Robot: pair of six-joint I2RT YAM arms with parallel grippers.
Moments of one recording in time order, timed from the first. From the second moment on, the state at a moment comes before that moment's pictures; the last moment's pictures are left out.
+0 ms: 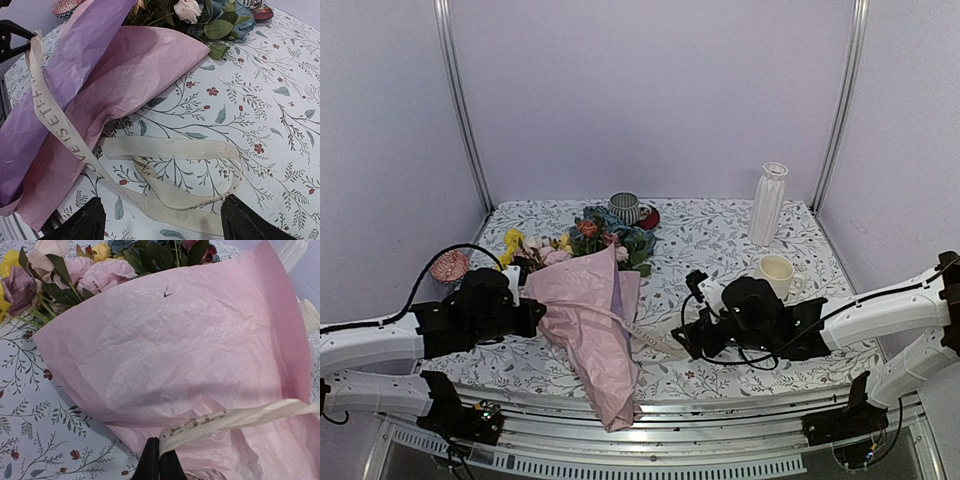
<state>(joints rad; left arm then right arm) -0.76 0.91 0.41 -0.15 -0.24 -0.52 1.09 1.40 0.65 0.14 0.22 0.32</state>
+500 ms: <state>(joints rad) -0.76 0.91 0.41 -0.16 -0.24 -0.52 1.03 1.56 0.81 -0.08 0.36 0.39</state>
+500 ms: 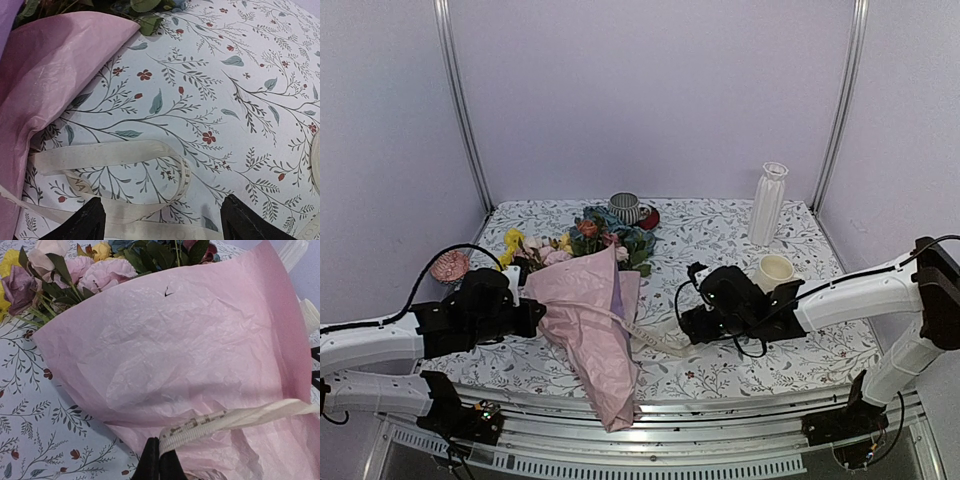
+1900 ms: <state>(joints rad) -0.37 0.86 0.28 0.00 0.21 -0.62 0.75 1.53 0.78 -0.46 0.31 0.97</state>
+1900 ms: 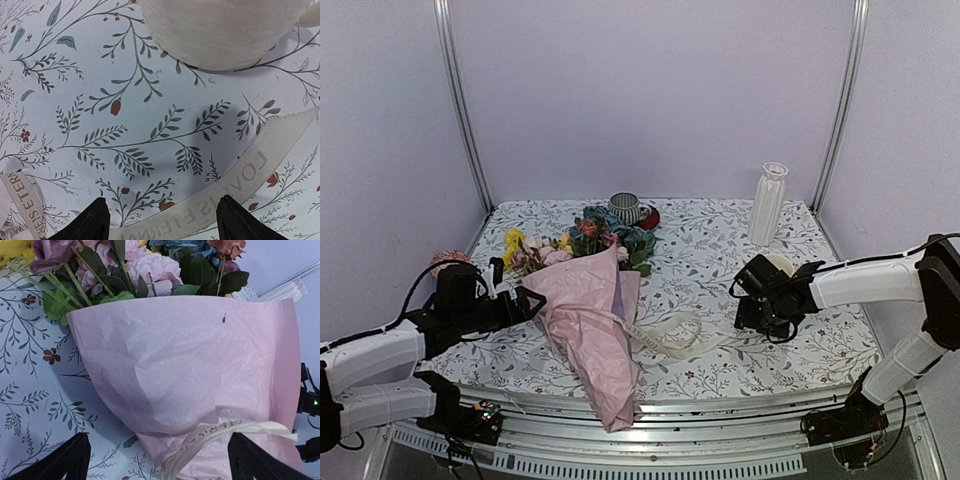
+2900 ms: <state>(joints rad) -0.30 1.26 0.28 0.42 0.37 -0.57 0.68 1.55 0.72 -0.44 0.36 1.06</state>
